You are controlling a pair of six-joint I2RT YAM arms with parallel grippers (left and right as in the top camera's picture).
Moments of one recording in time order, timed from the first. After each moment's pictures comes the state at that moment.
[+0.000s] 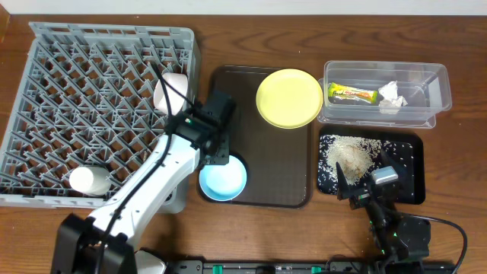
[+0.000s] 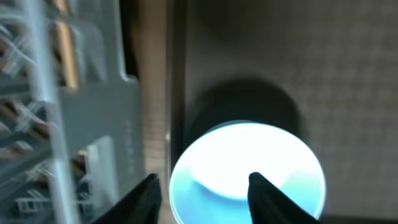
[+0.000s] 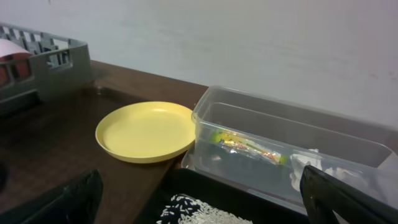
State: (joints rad) left arm -0.48 1.52 1.10 -0.96 -0.11 -0.47; right arm 0.11 0.01 0.01 -0.06 -0.16 -0.11
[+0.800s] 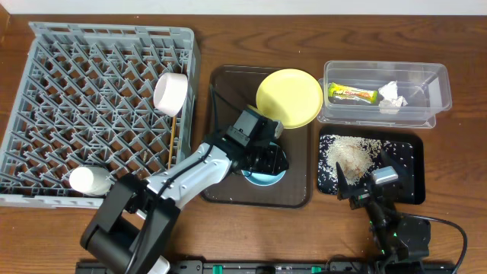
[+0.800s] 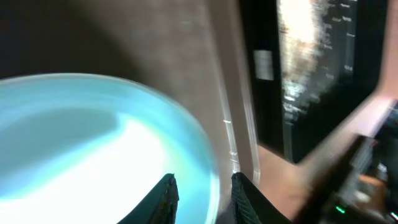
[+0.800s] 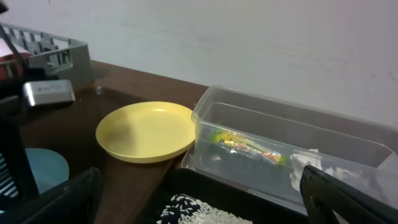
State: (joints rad) left arm -0.63 1.71 0.94 -0.30 0.56 -0.50; right arm 0.11 0.01 0.01 -0.06 -0.16 -0.11
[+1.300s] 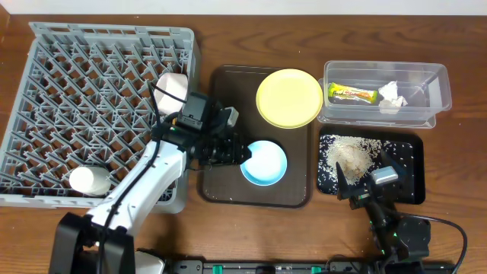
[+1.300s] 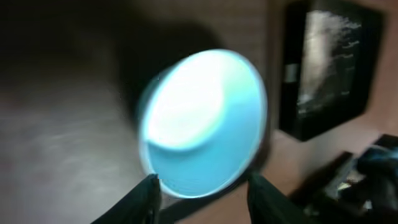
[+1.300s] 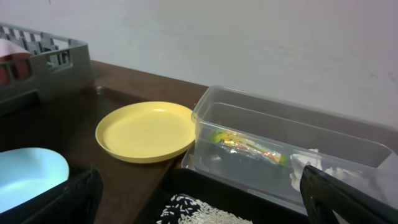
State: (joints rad) left arm -0.36 1.51 0.94 -0.64 0.55 -0.37; right arm 0.11 0.01 0.01 -0.06 -0.16 -0.11
